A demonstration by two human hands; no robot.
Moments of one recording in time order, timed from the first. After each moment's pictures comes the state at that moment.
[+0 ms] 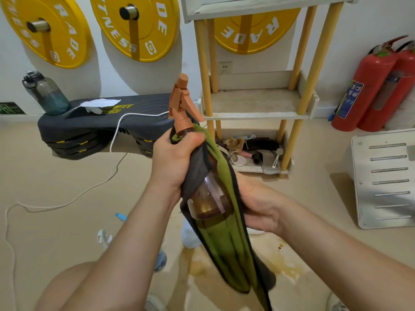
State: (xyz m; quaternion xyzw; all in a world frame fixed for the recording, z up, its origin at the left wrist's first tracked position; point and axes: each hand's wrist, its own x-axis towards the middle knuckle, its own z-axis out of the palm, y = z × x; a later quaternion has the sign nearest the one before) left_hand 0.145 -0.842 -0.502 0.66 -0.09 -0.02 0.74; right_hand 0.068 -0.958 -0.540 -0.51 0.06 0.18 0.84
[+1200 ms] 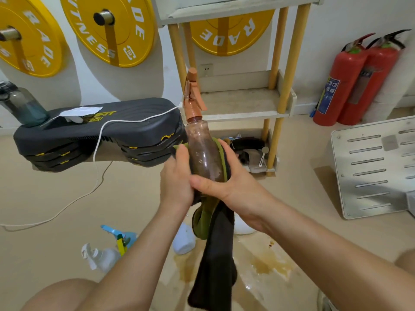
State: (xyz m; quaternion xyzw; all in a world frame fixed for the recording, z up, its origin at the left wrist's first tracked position) left_hand 0.139 -0.869 -0.539 0.78 -0.06 0.00 0.62; right_hand 0.060 -0.970 -0.537 -0.61 0.04 -0.06 0.79
